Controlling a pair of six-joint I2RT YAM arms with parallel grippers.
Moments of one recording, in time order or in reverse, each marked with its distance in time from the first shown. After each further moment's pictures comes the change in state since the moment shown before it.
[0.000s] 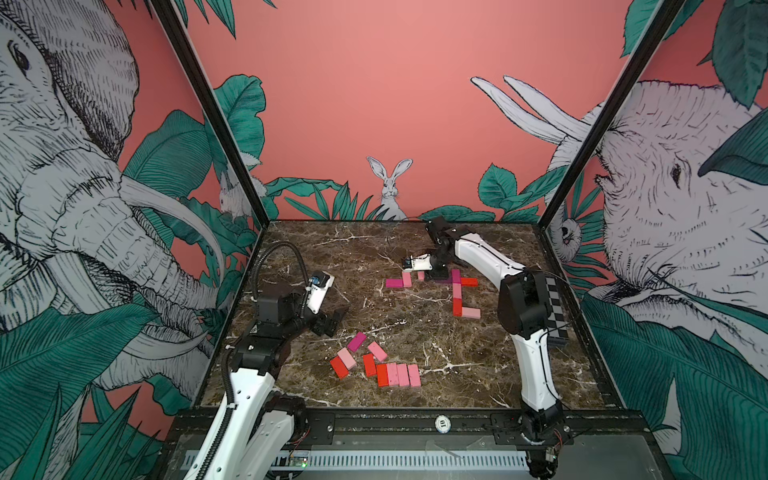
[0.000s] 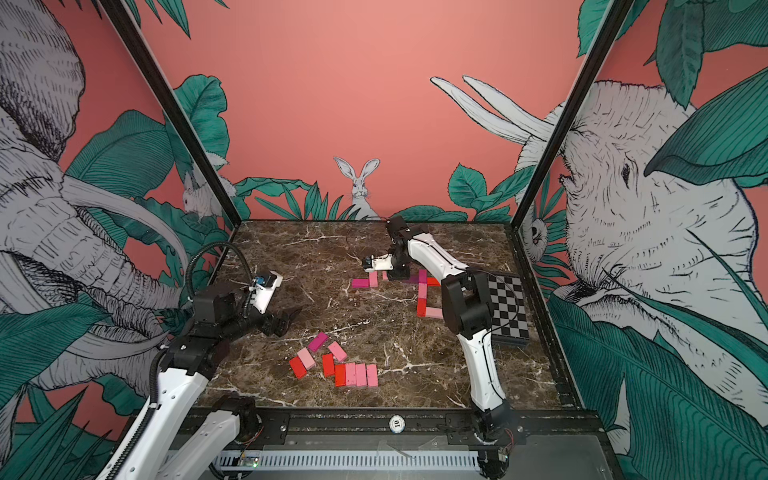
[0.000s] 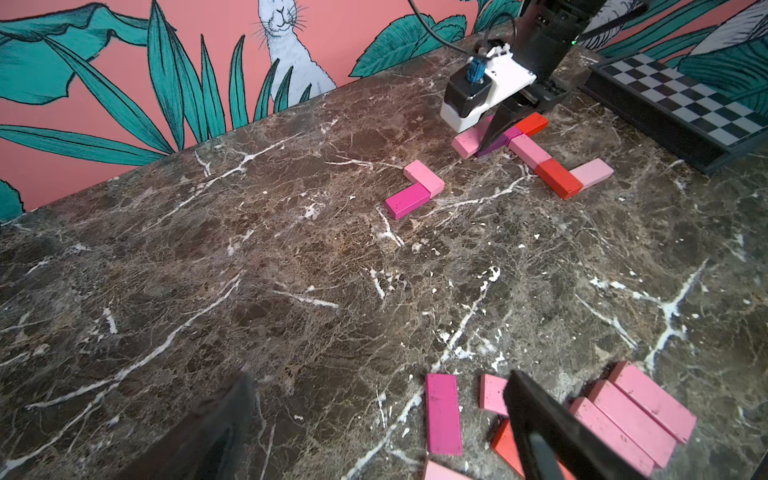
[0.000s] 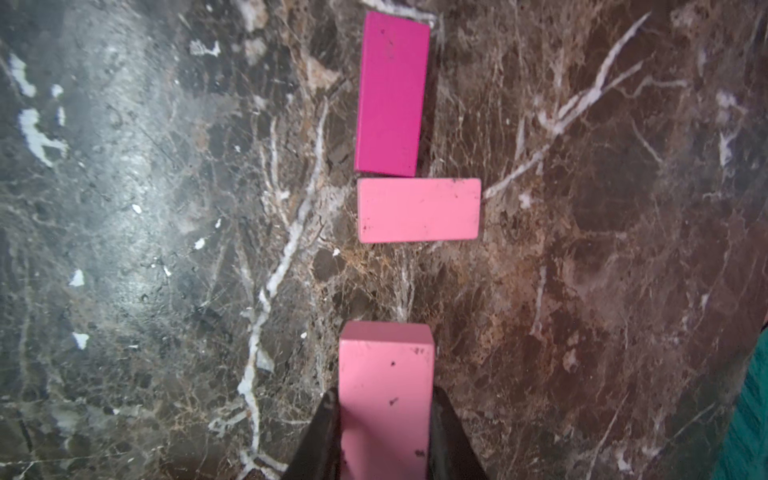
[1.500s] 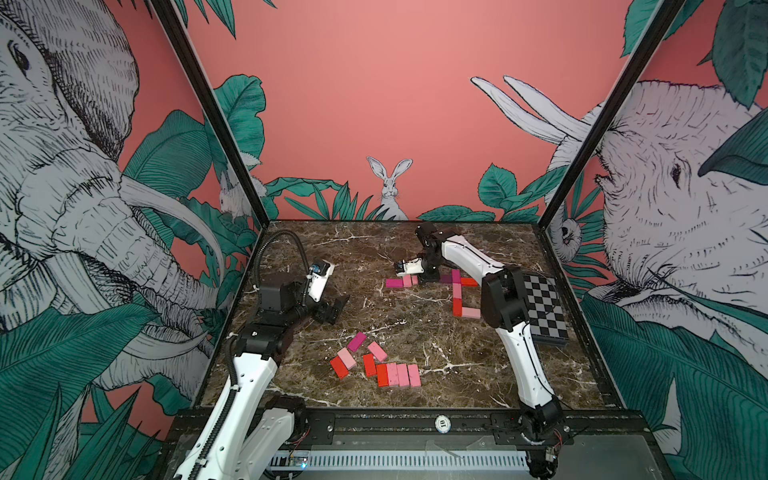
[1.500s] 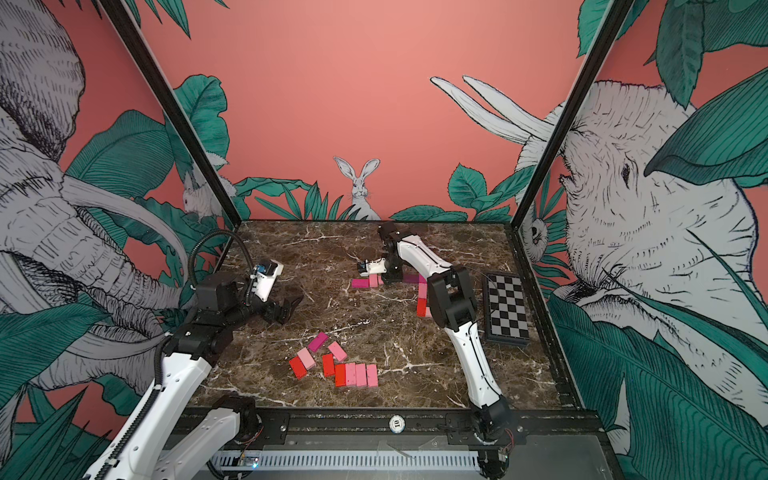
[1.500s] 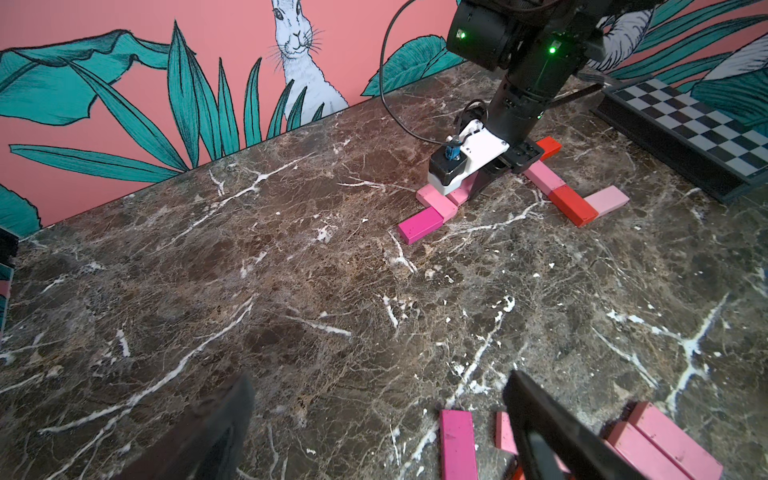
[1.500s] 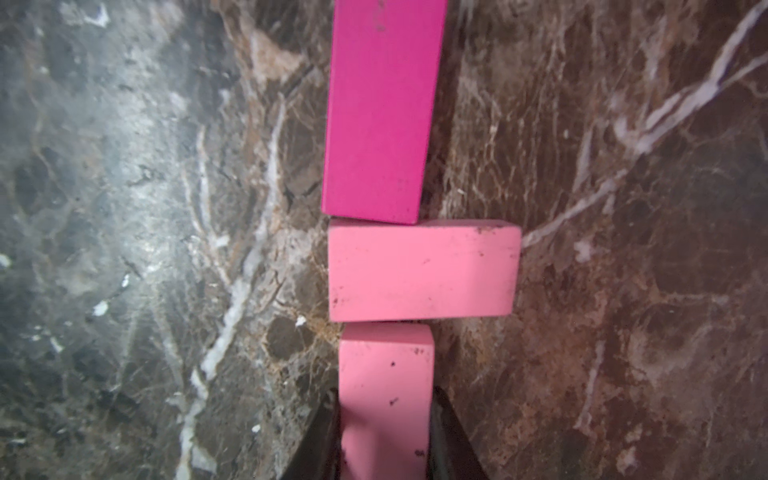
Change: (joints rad) left arm 0.000 0.099 0.056 0.078 -0.013 -0.026; right arm 0.028 0.194 0.185 -0.055 0.024 0.014
